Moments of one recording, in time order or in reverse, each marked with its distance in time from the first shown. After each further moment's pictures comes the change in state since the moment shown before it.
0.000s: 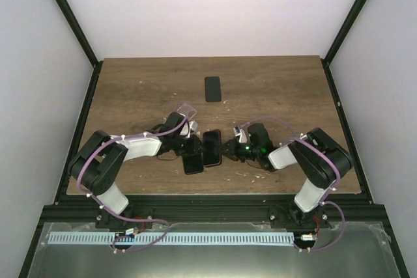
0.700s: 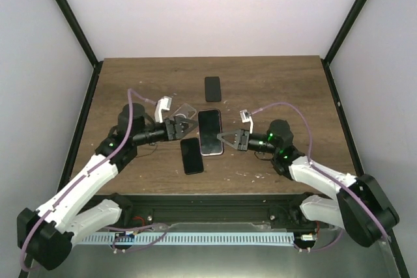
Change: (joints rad) left arm 0.080 -0.665 0.037 -0.132 0.095 -0.080; right arm 0.000 -0.520 -0.020 -0.010 -0.131 0.002
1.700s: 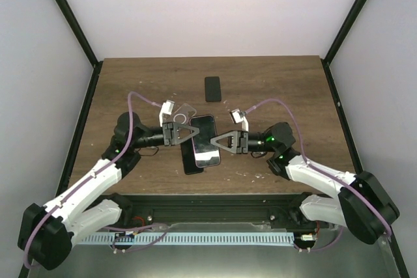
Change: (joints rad) left arm 0.002 -0.037 -0.182 0.537 0.295 -0.305; right arm 0.094 -0.013 0.045 0.285 -0.145 0.212
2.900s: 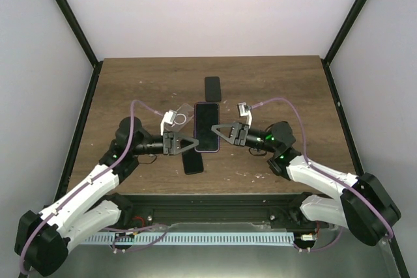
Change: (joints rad) left arm -0.027 -0.074 -0.050 -0.143 0.043 0.037; right arm 0.008 -0.016 0.005 -0.038 0.241 0.004
